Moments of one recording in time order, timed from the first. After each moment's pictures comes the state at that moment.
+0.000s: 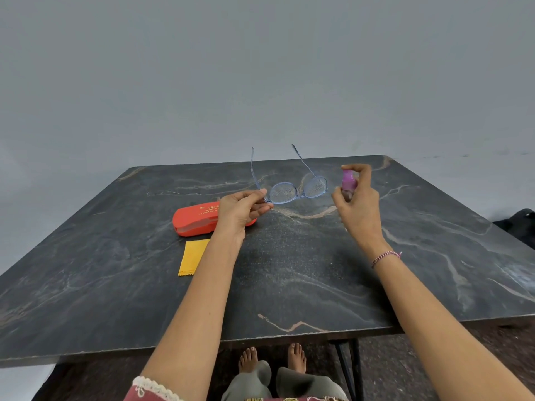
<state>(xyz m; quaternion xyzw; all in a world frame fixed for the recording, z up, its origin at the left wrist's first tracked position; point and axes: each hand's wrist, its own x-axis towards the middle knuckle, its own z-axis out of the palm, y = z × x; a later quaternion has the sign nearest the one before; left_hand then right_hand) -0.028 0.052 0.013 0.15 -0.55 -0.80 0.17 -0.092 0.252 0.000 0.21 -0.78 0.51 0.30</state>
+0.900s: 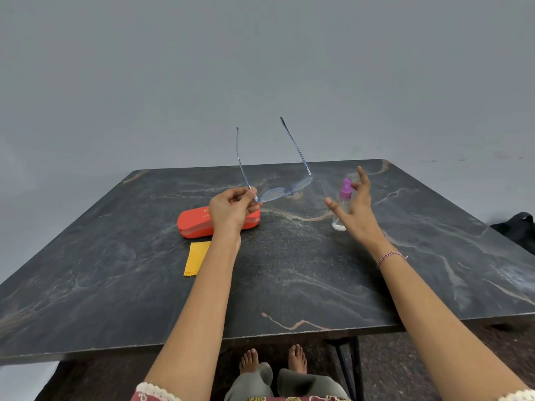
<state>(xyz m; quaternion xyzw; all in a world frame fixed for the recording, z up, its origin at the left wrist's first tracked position) -0.019 0.043 0.012 0.15 -0.60 -0.73 0.30 -0.109 0.263 -0.020 0.23 -0.81 0.52 0.16</state>
